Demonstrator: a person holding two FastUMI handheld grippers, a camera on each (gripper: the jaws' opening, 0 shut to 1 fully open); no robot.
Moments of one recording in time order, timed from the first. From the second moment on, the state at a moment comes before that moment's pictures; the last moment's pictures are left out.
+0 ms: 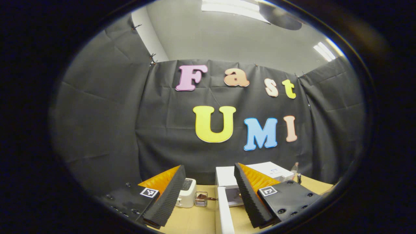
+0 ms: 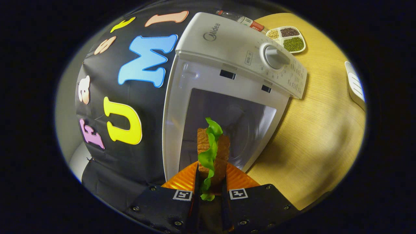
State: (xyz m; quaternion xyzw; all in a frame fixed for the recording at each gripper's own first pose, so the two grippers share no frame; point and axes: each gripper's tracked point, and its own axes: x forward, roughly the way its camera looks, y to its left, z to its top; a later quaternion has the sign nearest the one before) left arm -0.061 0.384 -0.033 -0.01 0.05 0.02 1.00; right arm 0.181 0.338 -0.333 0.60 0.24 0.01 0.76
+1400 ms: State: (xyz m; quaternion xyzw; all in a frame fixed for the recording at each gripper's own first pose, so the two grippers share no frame) left arm -0.027 0.424 -0.091 -0.04 0.12 0.04 0.99; right arm 0.248 0.348 -0.393 0.57 0.22 -0.12 0.78
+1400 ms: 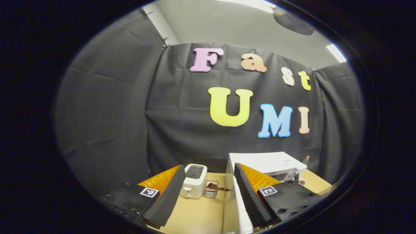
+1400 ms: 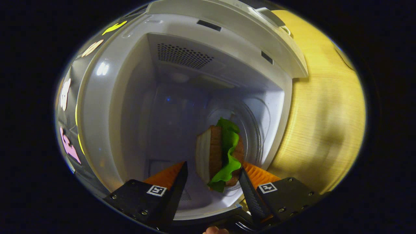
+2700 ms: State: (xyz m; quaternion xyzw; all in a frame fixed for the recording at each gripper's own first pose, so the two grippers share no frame) left arm -0.018 0.318 -0.100 -0.04 0.08 -0.10 0.99; right arm 0.026 0.221 -0.103 0.06 0.03 -0.04 1.00
